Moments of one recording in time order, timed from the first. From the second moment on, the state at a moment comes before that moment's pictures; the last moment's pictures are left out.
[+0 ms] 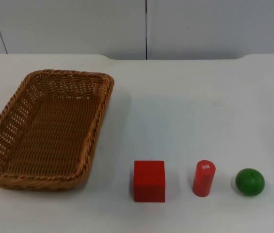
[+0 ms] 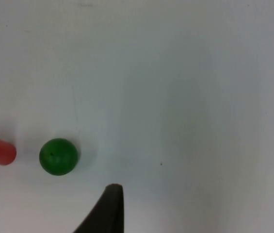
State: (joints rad) right arm 0.05 0.92 -0.74 0.00 0.82 -0.01; left arm 0.03 1.33 -0.87 -0.22 0.74 0.18
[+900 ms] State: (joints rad) right arm 0.05 0.92 -0.74 0.00 0.84 -0.02; left arm 0.03 2.15 -1.38 -0.27 0.78 0.47
